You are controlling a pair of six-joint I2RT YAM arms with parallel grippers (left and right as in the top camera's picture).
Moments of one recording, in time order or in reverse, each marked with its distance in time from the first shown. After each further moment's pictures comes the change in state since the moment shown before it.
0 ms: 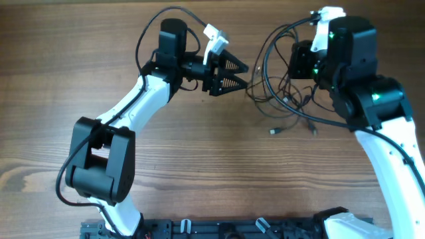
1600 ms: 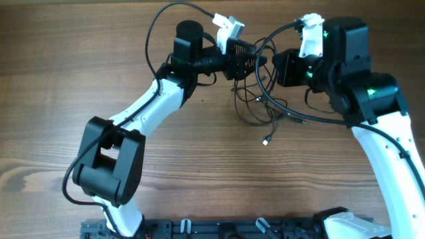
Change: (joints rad) left arm -0.095 0.011 0.002 0.200 -0.506 -0.220; right arm 0.000 0.016 0.000 -0.045 -0.258 0.000
